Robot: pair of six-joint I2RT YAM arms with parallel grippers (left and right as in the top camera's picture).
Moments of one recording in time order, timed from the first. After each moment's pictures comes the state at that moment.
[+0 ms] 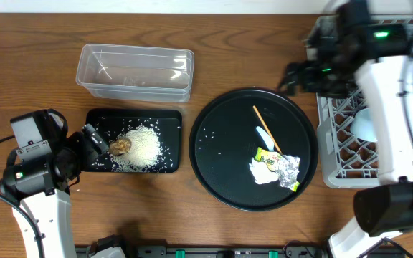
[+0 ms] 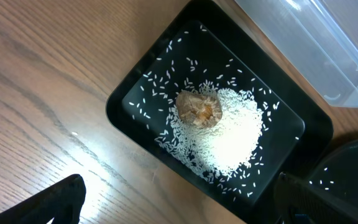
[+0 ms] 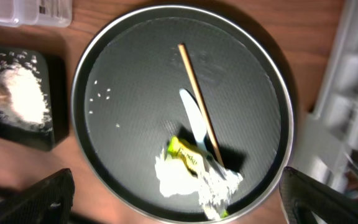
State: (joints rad) left arm 0.35 1.05 1.01 -1.06 0.10 -0.37; right arm 0.15 1.82 1.89 -1.42 -0.25 0.13
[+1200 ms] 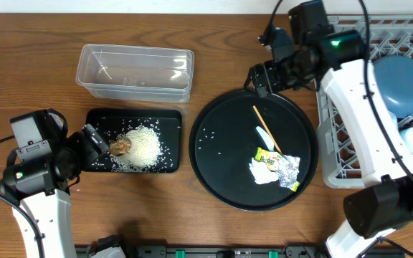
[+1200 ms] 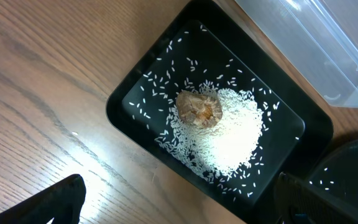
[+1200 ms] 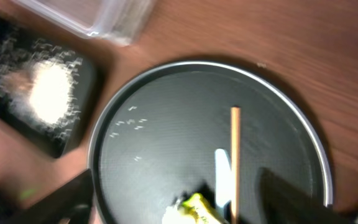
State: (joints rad) left arm 0.35 1.05 1.01 -1.06 0.10 -0.37; right arm 0.31 1.84 1.85 -1.19 -0.27 -0.01
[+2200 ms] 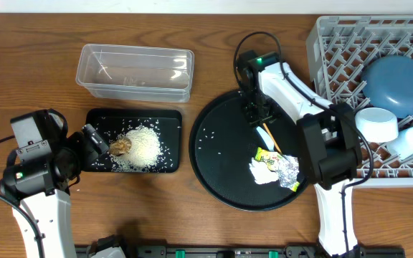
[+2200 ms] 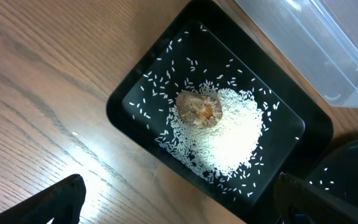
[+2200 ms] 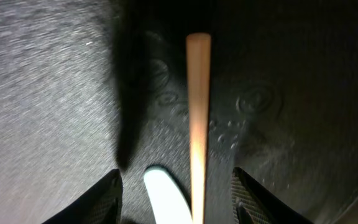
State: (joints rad) left arm 0.35 1.05 1.01 -1.06 0.10 -0.37; right arm 0.41 2.29 1.78 -1.22 0.08 0.05
